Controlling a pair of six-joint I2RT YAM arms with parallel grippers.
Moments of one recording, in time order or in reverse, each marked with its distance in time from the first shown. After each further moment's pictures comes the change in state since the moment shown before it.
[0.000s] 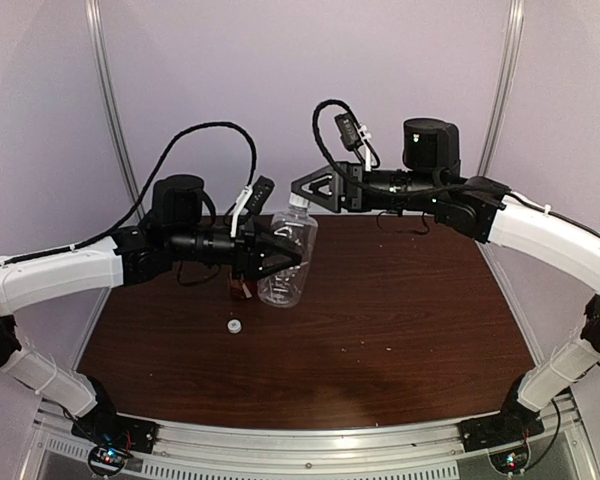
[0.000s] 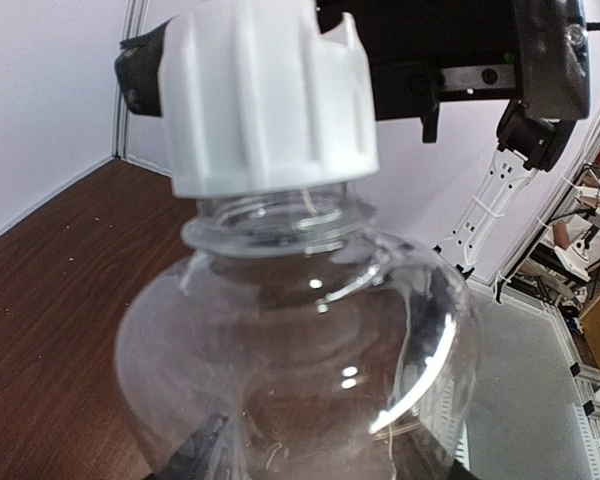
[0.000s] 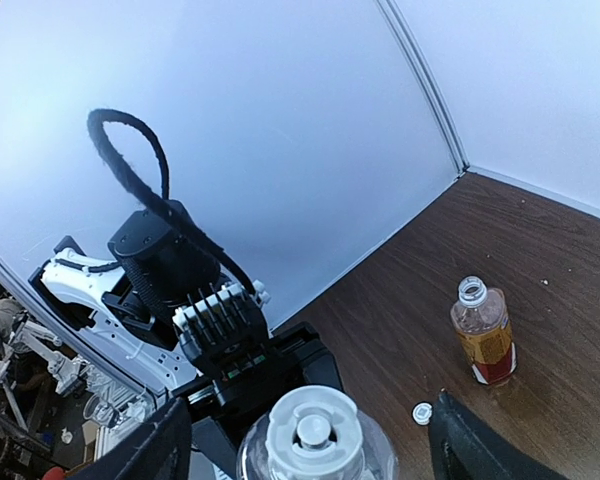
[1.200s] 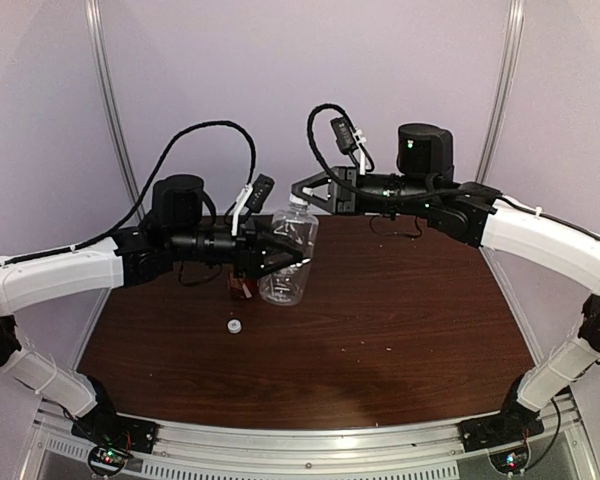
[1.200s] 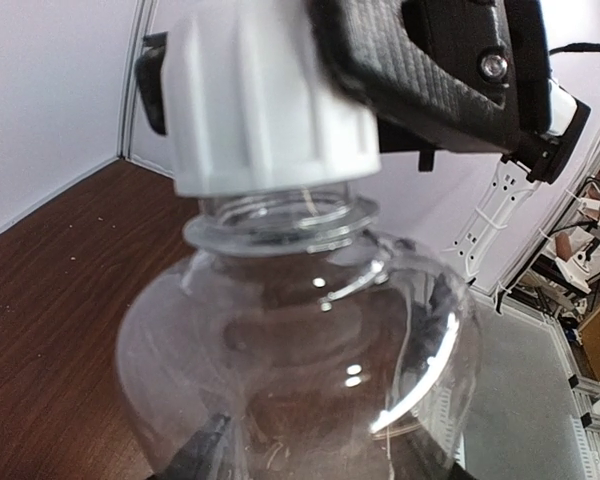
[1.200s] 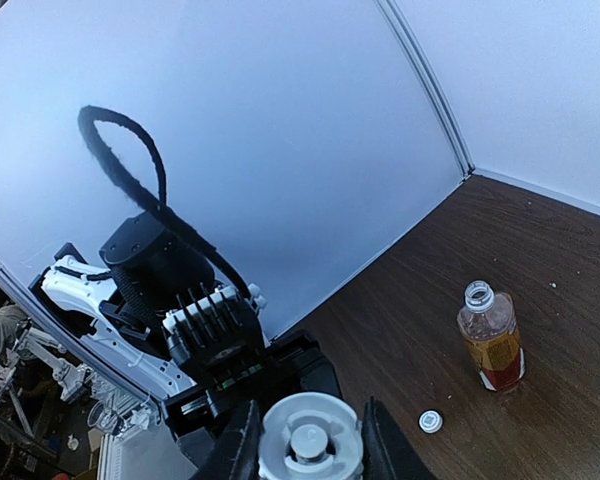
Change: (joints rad) left arm -0.006 0.000 0.000 0.025 -0.023 -0.037; right arm 0.011 0.020 -0.027 0.074 0.006 0.036
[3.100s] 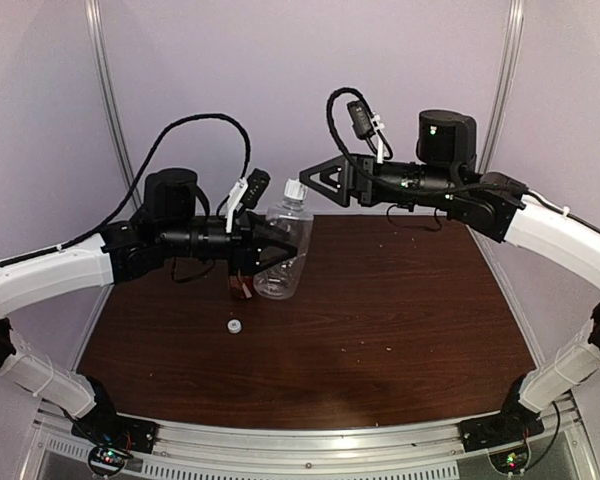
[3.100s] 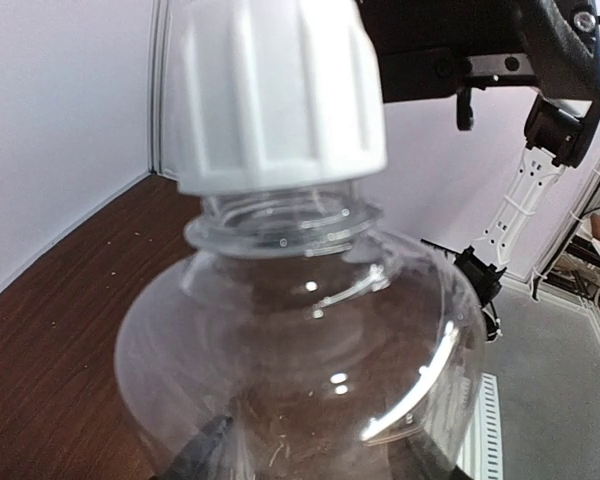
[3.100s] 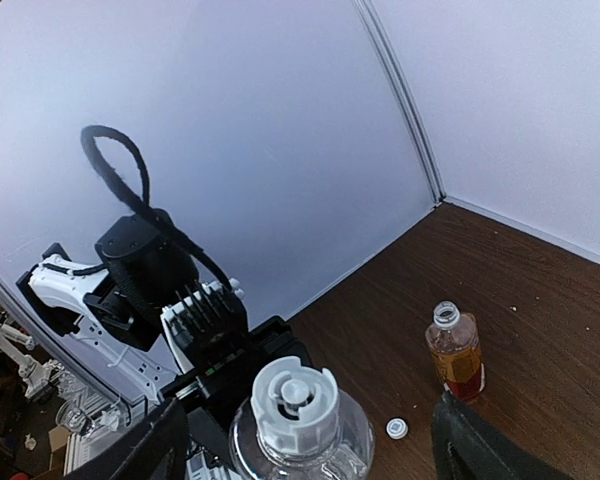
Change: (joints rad) left arm -0.011 -0.045 0.031 -0.098 -0.077 0.120; right arm 0.009 -0.079 0.040 -0.107 0.066 -0.108
